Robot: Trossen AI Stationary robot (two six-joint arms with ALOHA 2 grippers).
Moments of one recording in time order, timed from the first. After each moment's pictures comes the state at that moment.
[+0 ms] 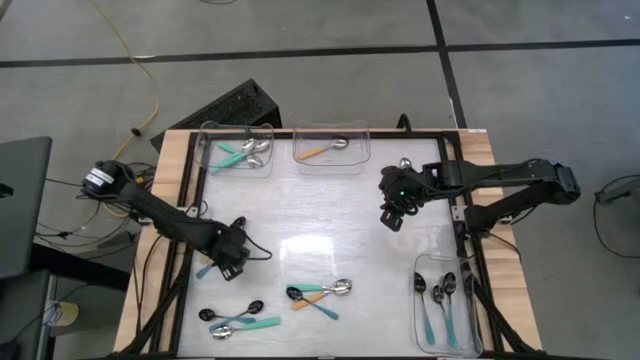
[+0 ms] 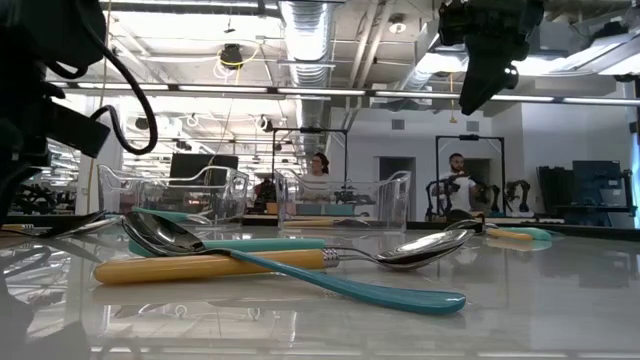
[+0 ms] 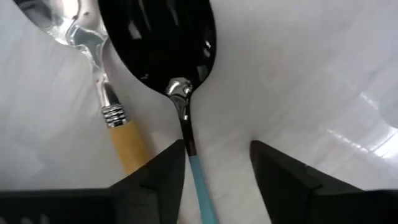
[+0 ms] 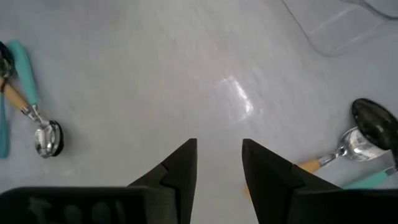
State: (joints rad) left arm -0.43 1.35 0.58 -0.84 -0.04 -1.07; right arm -0.02 1.22 1.07 -0.90 0.14 0.47
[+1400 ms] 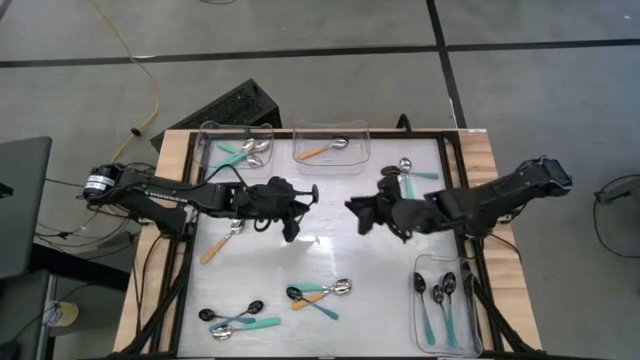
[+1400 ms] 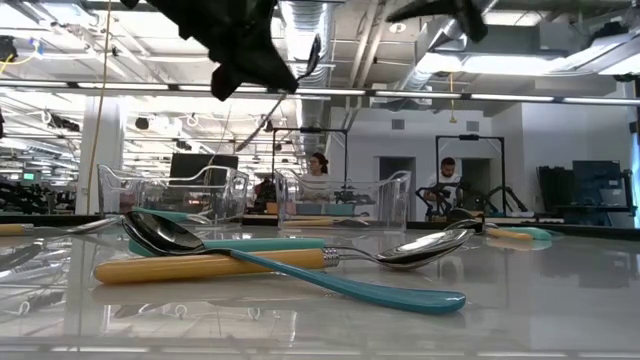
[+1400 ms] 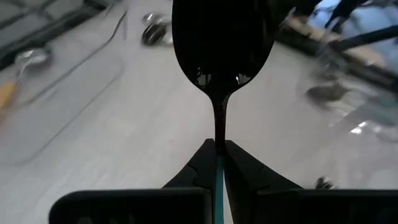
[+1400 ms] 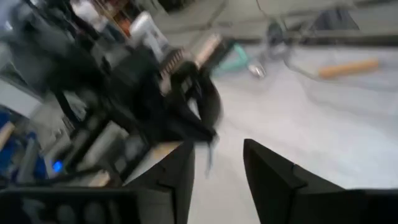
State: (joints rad) left arm -0.05 1.33 0.90 -0.15 -0.32 -0.44; right arm 0.29 1.29 1.07 -0.20 0.68 0.98
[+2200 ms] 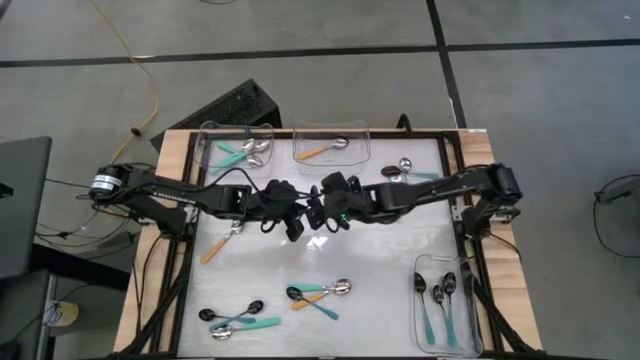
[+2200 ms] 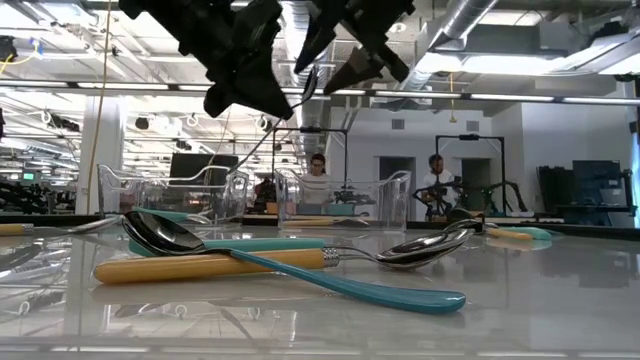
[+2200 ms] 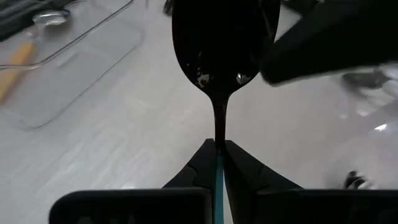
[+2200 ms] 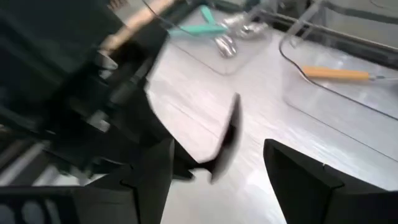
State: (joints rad) left arm -0.04 1.39 0.90 -0.21 -0.37 -0.51; right arm 0.10 1.74 1.45 -0.43 0.54 0.78
